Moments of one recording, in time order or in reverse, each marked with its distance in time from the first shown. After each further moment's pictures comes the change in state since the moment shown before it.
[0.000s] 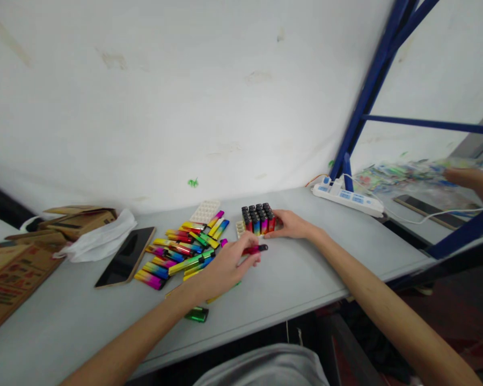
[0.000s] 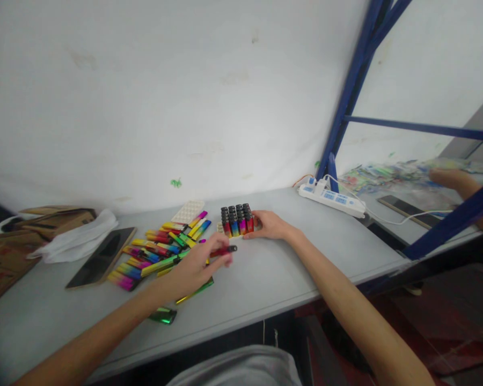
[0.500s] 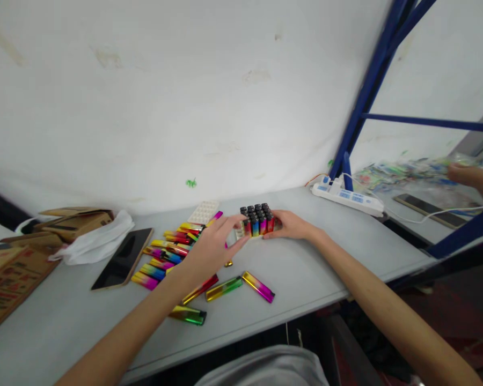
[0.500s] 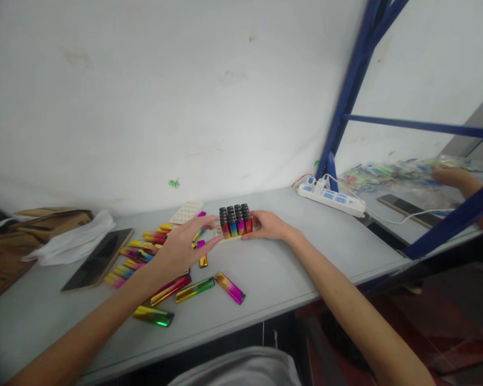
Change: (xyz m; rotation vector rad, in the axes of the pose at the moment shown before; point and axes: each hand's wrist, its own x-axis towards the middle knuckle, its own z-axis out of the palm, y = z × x) left_hand 0.017 -0.003 -0.031 0.495 0.277 0.204; right_hand 0.000 0.001 0.000 0.054 -0.012 -0.001
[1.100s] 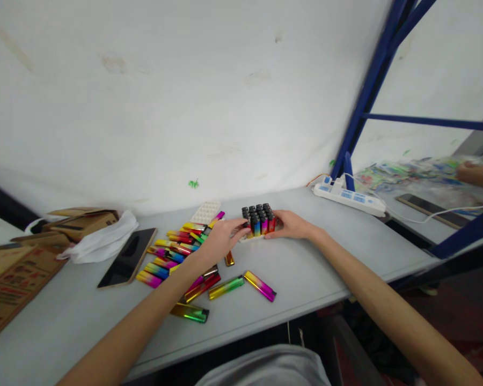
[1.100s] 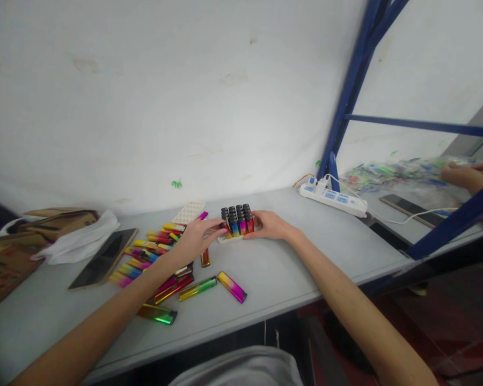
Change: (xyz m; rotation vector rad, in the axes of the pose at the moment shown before) left_hand 0.022 -0.030 0.021 -0.169 -0.119 -0.084; right_hand 0.001 0.002 0.001 -0.058 0.005 -0.012
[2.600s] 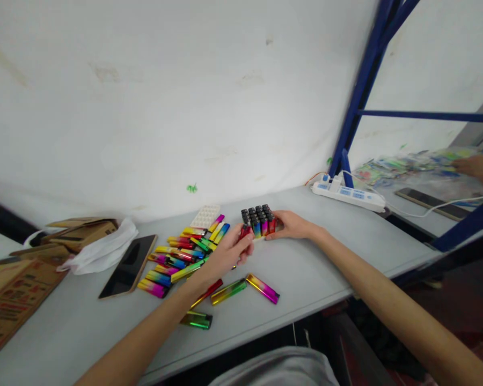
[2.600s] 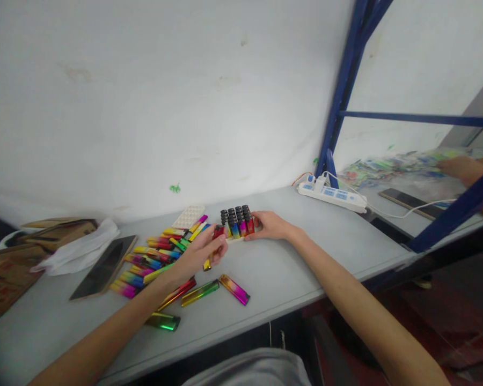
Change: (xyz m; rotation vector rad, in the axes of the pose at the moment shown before) left_hand -0.019 0.028 0.014 -0.711 -0.146 -0.376; right_hand 0.000 -0.002 0.000 0.025 0.012 -0.003
